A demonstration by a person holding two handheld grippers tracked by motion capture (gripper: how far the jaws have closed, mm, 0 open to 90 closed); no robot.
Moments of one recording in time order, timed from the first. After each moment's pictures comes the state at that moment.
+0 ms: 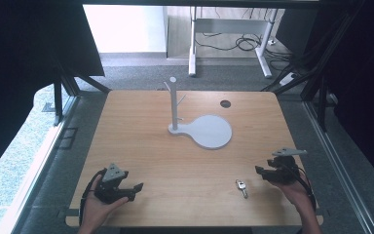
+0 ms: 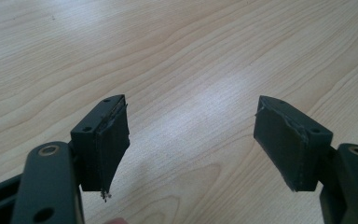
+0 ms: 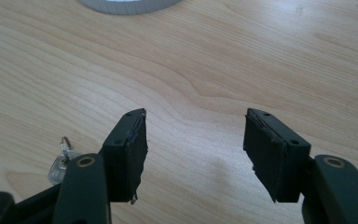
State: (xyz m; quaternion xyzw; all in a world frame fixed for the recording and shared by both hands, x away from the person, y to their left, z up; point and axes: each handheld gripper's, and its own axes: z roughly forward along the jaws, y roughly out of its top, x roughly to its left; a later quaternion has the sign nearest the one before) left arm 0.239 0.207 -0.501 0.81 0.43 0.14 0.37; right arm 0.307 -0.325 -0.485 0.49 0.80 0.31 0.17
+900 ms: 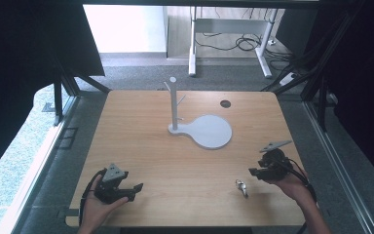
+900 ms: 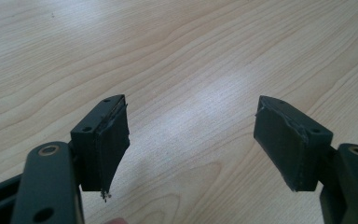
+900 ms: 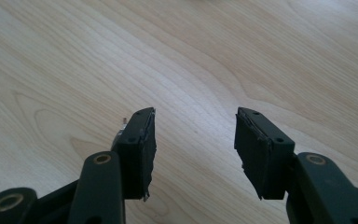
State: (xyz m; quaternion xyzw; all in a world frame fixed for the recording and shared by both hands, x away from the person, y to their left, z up) left arm 0.239 0.208 -0.502 0.81 0.43 0.14 0.37; right arm 0.313 -0.289 -0.453 0.42 0.86 0.24 0.12
